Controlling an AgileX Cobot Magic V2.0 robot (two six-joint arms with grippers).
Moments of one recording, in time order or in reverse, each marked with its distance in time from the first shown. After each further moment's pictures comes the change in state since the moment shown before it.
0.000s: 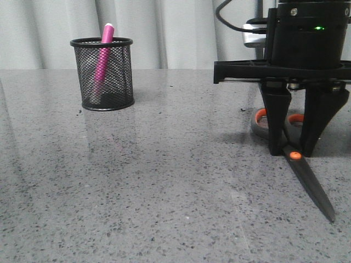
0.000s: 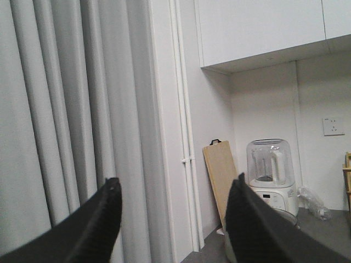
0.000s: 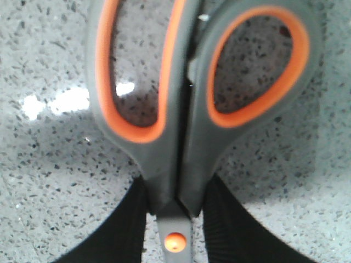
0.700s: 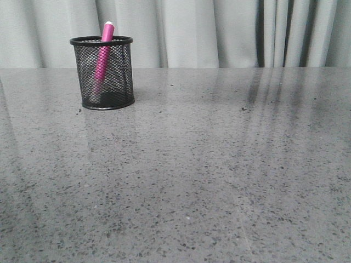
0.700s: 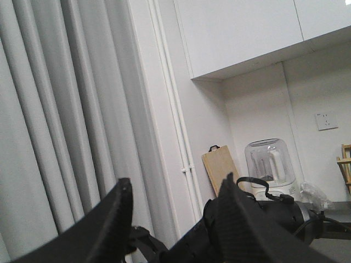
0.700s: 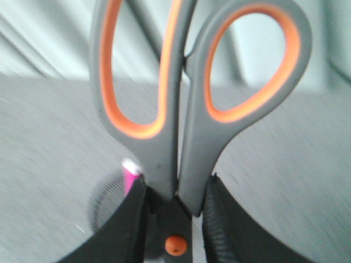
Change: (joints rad) left arm 0.000 -0.144 0.000 0.180 0.013 -0.118; right arm 0.057 -0.124 -0.540 -0.099 -0.455 -0.221
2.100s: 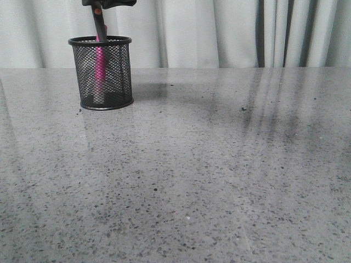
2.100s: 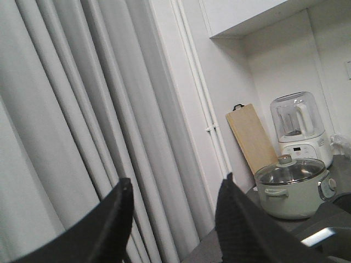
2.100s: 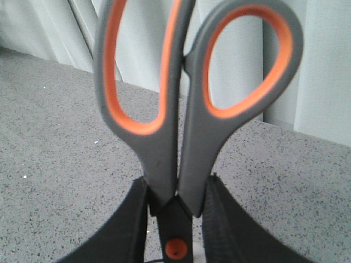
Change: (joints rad) left arm 0.000 -0.147 0.154 0.205 -0.046 -0.058; right arm 0.110 0.421 0.038 -0.027 -0.651 -0.141
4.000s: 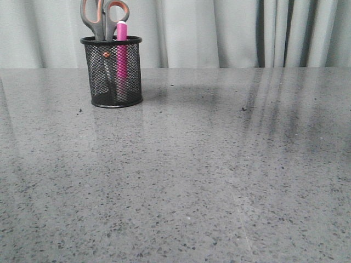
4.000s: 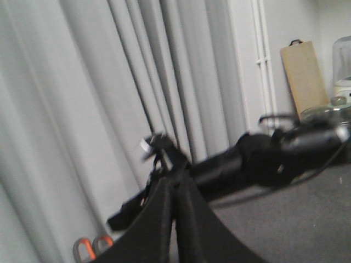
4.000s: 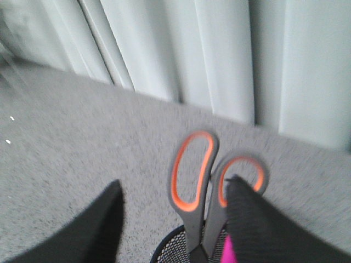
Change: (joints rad) left arm 0.004 -0.145 0.153 0.625 -0.059 -0.610; right arm 0.006 -0.285 0.130 -0.009 0.135 0.000
